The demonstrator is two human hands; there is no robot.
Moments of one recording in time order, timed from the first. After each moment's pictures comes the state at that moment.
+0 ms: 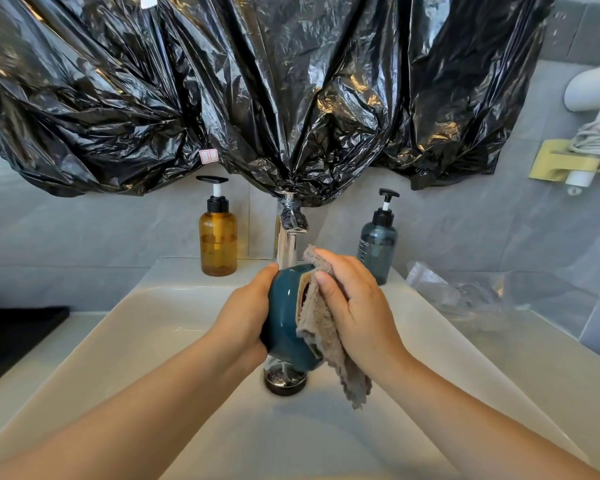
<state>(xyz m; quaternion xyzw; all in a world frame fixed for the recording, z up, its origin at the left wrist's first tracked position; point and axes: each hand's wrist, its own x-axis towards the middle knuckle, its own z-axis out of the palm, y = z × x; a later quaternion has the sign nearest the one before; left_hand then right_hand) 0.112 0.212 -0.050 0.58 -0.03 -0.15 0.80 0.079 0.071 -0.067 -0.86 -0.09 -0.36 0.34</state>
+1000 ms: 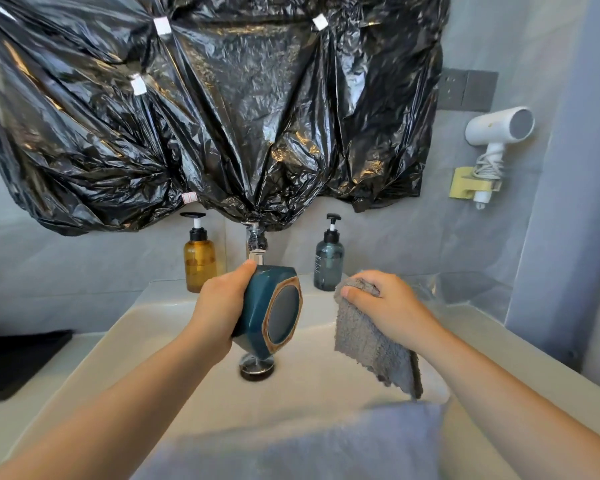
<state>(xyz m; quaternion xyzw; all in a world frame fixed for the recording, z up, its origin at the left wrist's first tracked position) 0.034 0.219 0.001 0.66 -0.06 -0.04 0.75 -0.025 0.006 -0.012 -0.90 0.02 -0.27 0.34</state>
